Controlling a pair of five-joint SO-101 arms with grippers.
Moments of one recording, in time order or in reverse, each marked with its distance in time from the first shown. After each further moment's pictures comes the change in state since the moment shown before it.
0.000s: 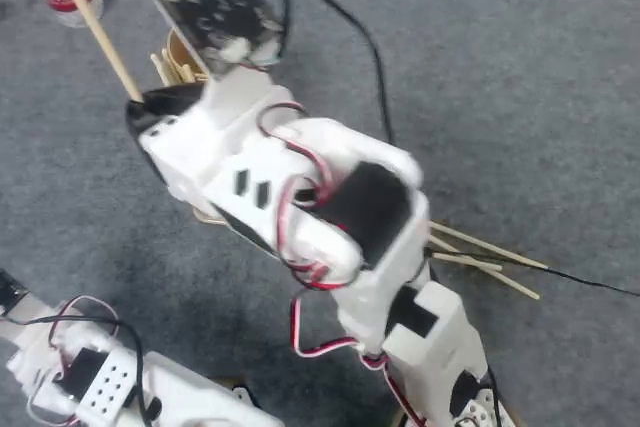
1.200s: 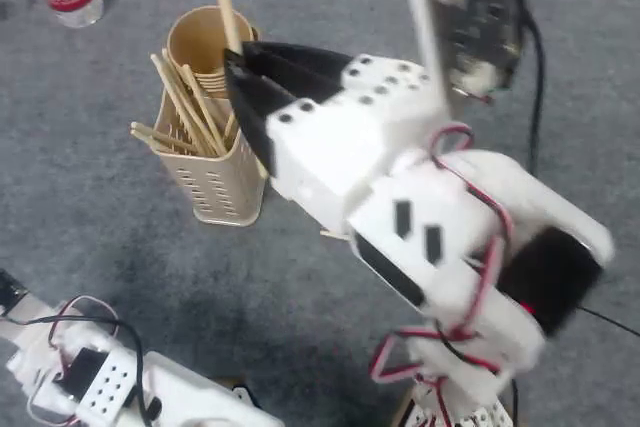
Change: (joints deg) left arm 0.0 0.0 0.0 0.0 0.0; right arm 7.1 -20.9 7.0 0.2 -2.0
